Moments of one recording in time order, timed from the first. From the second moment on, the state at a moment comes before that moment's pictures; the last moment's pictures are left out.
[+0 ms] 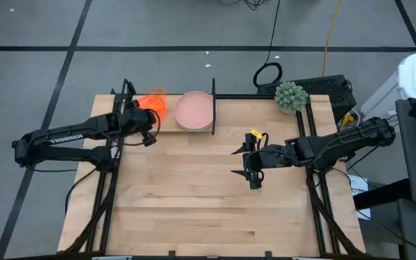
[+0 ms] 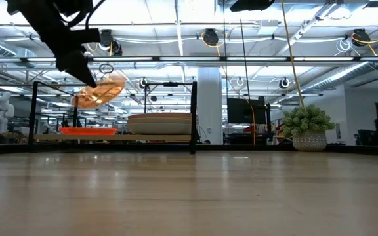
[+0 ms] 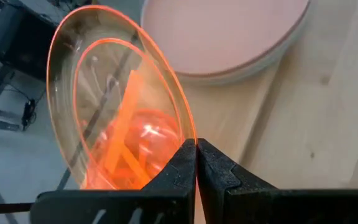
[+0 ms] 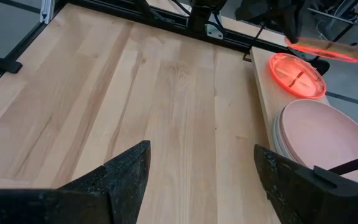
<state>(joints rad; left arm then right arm) 0.34 0.88 0.71 -0.65 -0.41 0.21 0.25 1.24 1.04 -0.37 0.26 -0.09</state>
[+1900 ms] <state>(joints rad) 0.52 1.17 0.71 -0.57 -0.42 0.03 0.25 1.24 0.96 -0.30 0.26 -0.13</state>
